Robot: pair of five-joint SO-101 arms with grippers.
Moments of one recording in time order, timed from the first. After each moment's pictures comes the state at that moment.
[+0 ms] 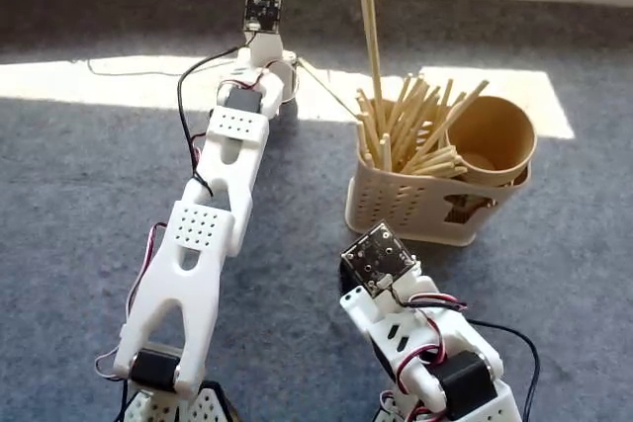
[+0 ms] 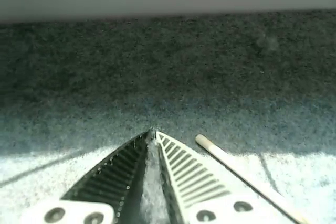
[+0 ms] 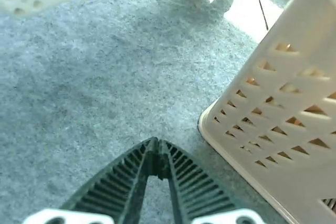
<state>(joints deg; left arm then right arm) 5.7 84.2 -81.5 36.2 9.3 -31.0 -105.0 80.3 69.3 17.7</state>
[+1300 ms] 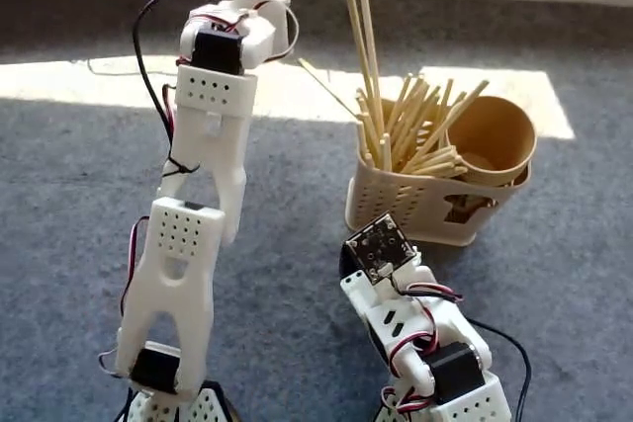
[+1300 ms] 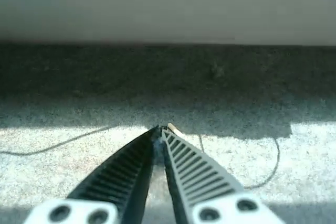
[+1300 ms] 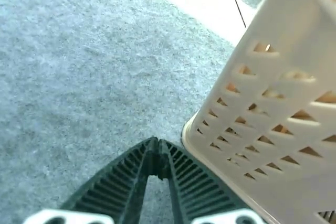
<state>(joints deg) 7.6 56.2 -92.3 79.1 18.2 -27.3 -104.7 88.0 57.7 17.7</state>
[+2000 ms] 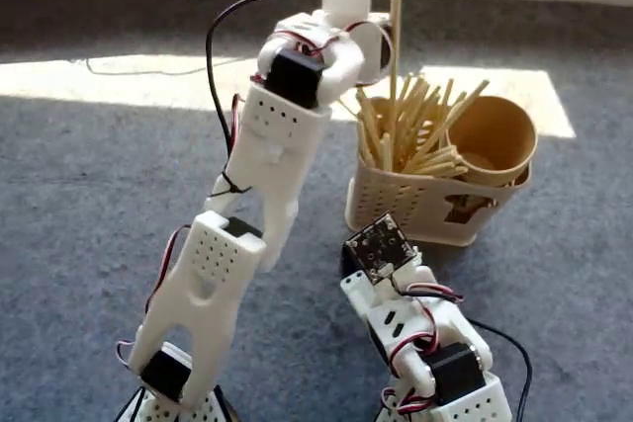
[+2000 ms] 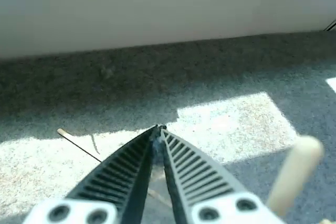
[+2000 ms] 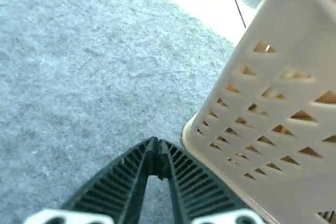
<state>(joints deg) 24.3 50.9 -92.3 78.7 21.5 -27.3 -104.7 88.0 57.7 17.7</state>
